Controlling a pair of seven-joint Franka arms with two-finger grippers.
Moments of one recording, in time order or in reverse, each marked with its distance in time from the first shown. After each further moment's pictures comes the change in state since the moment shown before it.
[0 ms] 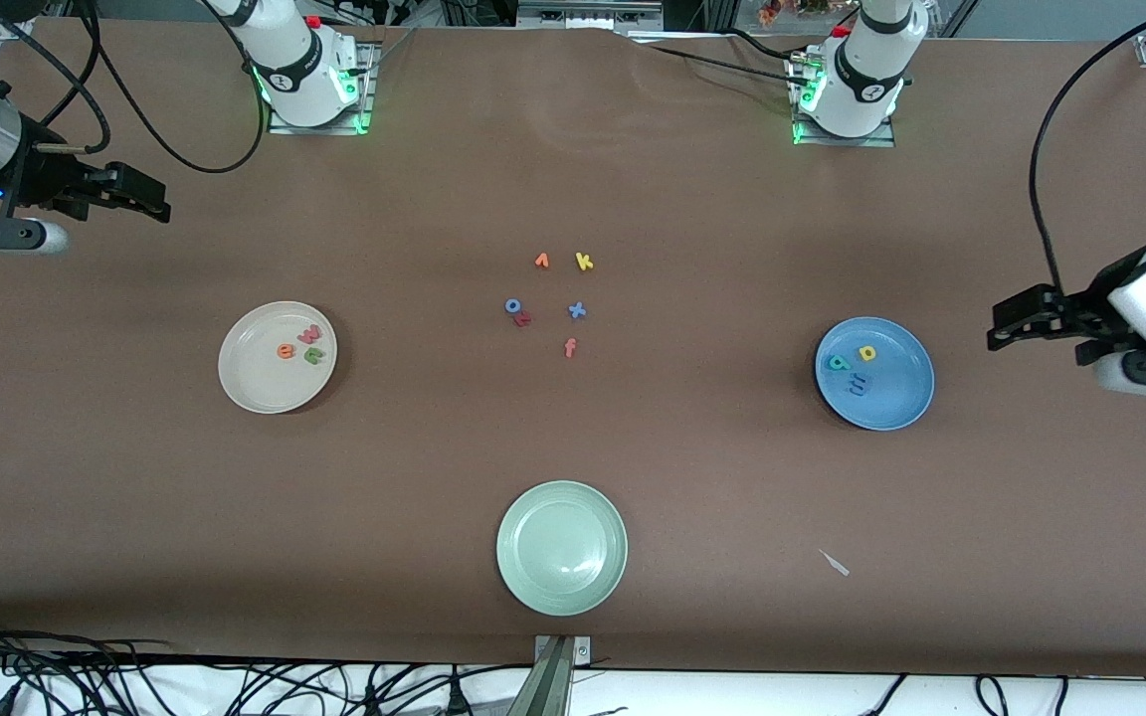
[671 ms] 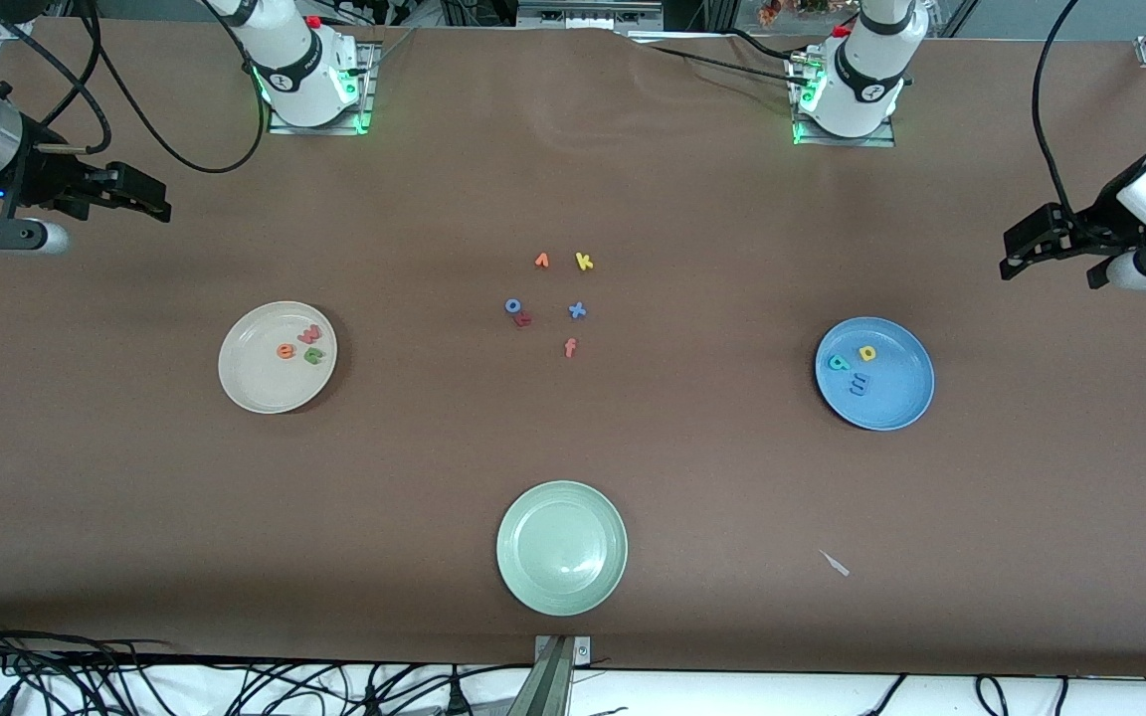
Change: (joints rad) left arm -0.045 -0.308 0.074 -0.412 0.000 0.118 -0.002; right arm 0.000 0.001 0.000 0.000 0.000 -0.001 0.000
